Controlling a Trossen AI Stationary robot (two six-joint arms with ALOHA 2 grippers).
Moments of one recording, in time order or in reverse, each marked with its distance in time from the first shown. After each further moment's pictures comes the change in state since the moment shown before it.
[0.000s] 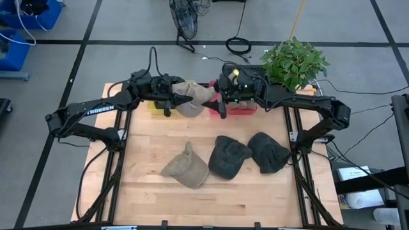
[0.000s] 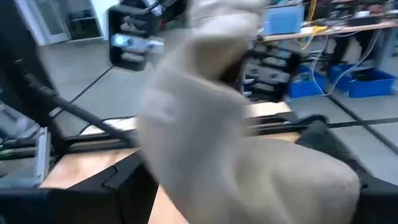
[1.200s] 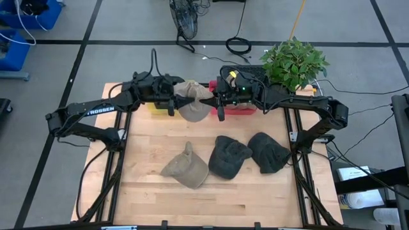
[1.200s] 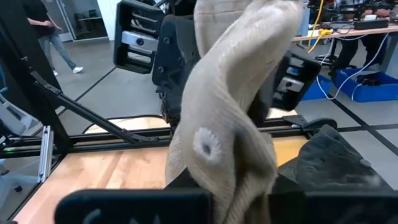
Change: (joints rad) left arm -0.039 0.001 0.000 -0.020 -0.145 -0.058; right arm 0.019 0.022 -0.001 0.029 0.007 -0.007
